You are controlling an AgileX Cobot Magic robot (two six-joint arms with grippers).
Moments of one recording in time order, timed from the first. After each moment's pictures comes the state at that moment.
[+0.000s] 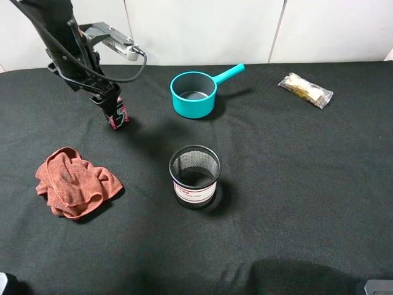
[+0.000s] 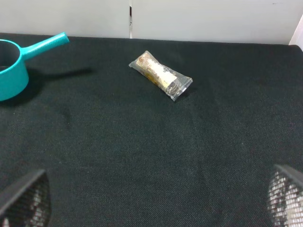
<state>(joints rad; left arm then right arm) -0.32 1.89 -1.29 0.13 0.77 0.27 0.01 0.00 -0.50 0.08 1.03 -0.14</state>
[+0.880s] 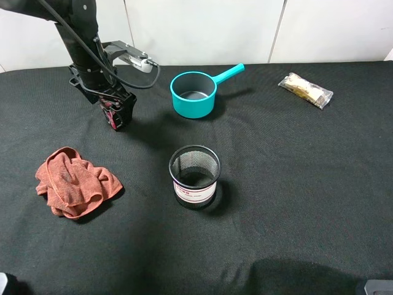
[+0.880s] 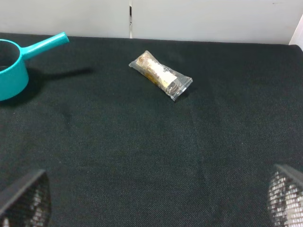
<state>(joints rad) -0.31 2.06 -1.40 0.08 0.78 0.27 0.01 0.00 -0.50 0.08 1.03 -0.14</state>
